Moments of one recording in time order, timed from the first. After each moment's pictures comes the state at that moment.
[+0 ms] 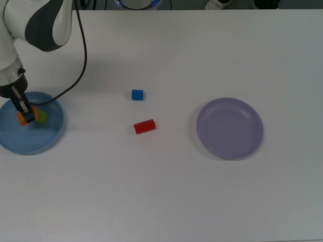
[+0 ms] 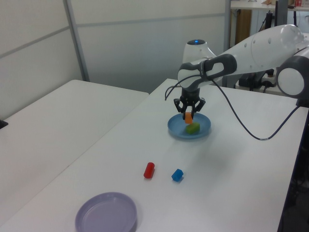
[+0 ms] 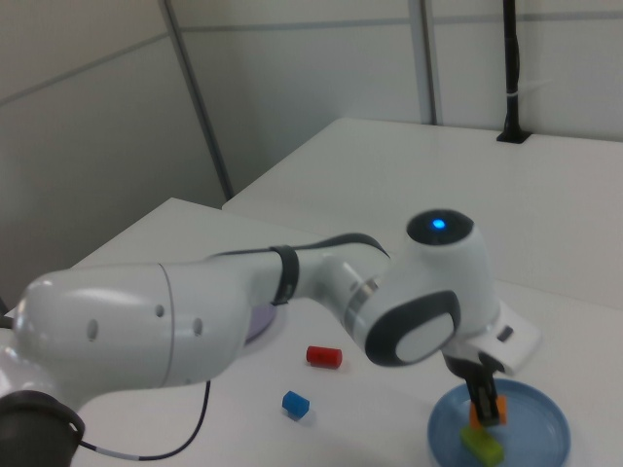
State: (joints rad) arm -0.32 0.49 -0.10 -1.60 0.08 2.23 0.50
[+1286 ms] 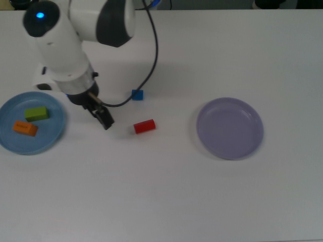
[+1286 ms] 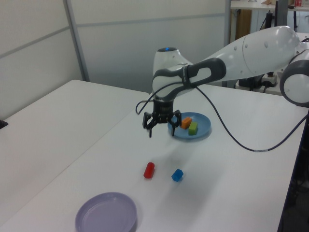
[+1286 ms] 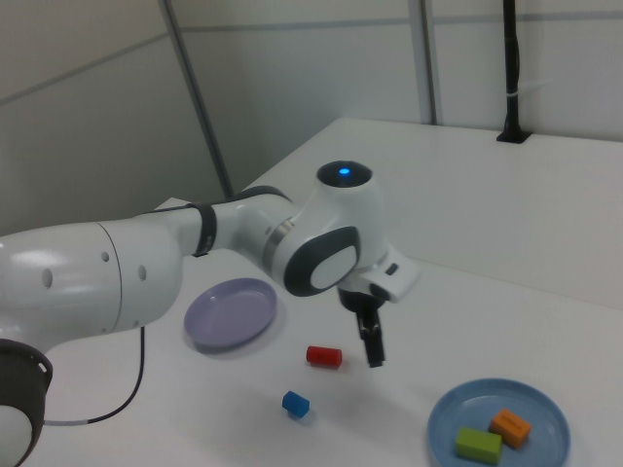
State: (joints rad) arm -0.08 0.41 -0.07 -1.64 0.17 2.11 0.59
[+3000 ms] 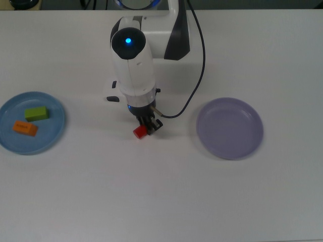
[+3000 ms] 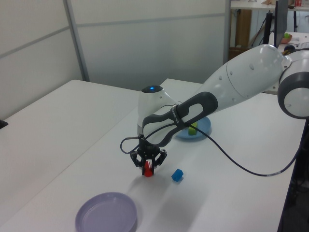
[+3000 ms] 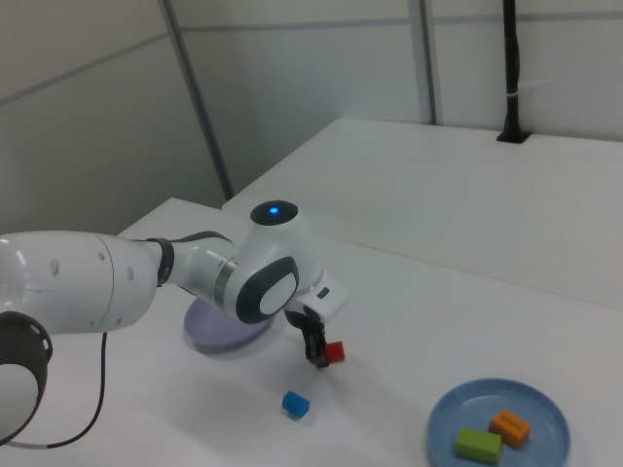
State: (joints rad) arm 0.13 0.45 -0.08 -1.81 0.15 2.37 0.83
